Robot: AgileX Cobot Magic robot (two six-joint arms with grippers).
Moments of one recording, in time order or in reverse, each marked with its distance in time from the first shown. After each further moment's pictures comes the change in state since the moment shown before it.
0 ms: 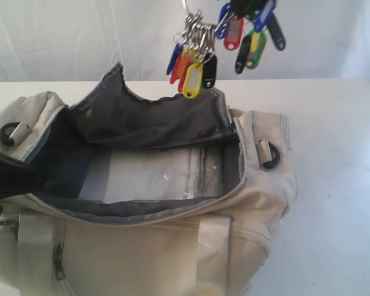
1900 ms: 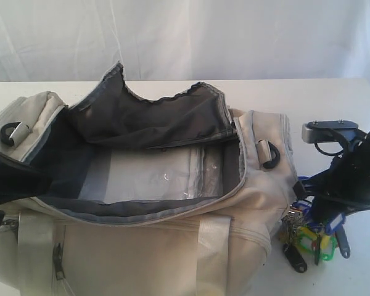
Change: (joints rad) left arm -0.029 0.000 0.000 -0.002 0.000 0.000; right arm -0.450 0.071 0.978 0.345 -0.403 -0.193
